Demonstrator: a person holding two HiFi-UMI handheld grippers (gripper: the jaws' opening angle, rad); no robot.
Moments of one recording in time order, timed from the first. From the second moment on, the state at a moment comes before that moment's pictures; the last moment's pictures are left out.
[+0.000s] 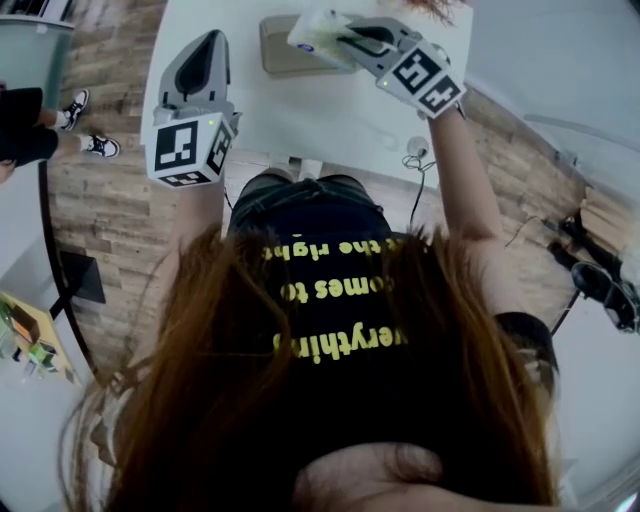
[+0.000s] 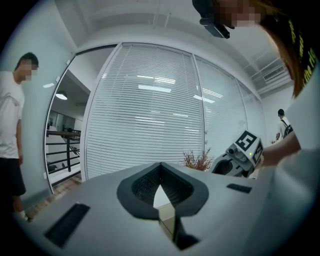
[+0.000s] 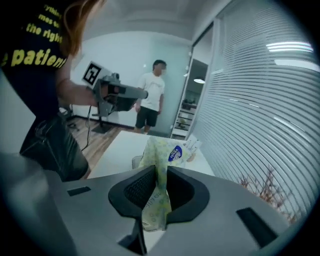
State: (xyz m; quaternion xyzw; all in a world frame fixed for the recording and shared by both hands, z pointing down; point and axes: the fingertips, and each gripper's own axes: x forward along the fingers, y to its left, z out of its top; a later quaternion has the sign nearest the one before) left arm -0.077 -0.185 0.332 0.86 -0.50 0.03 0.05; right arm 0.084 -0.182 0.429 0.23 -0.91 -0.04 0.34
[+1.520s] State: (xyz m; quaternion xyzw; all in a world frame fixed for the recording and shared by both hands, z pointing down) left arm -0.124 -0.156 0.335 0.82 -0.57 0.04 0.05; right arm 0.043 -0.195 0.564 -0.02 -0.85 -0.12 0.51
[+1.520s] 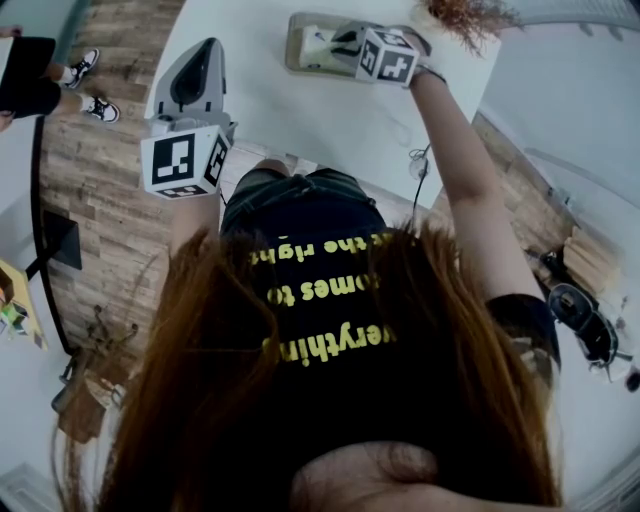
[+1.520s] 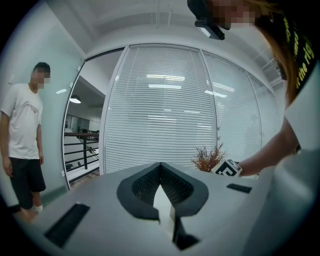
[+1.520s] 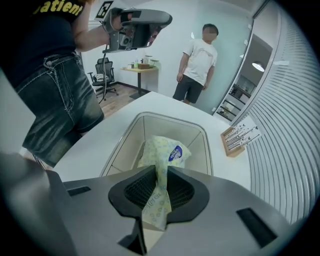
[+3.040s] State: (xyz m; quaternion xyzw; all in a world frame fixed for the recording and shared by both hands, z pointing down) left arm -0.104 -0.161 0.329 0.84 -0.54 0.04 0.05; right arm 0.053 -0.203 0.503 0.10 -0.89 -0.03 0.44
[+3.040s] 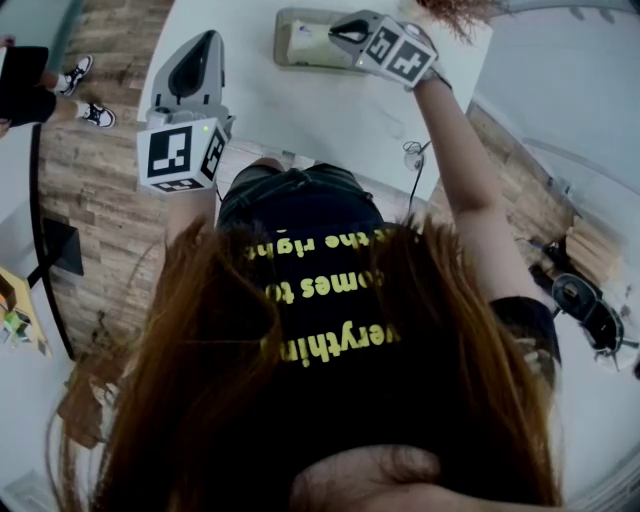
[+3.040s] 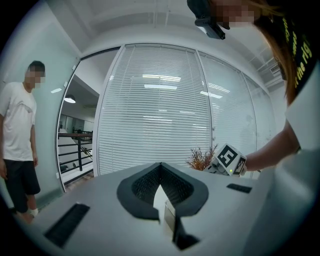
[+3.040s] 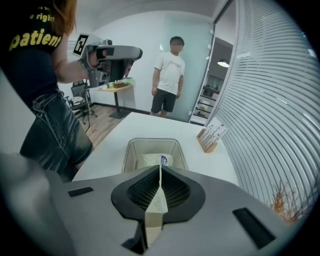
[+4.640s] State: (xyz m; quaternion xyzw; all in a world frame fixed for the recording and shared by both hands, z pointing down) left arm -0.098 -0.179 0.328 0.84 -0.54 0.03 0.00; right arm 0.093 -0.163 0.312 0.50 -0.87 0.01 0.02
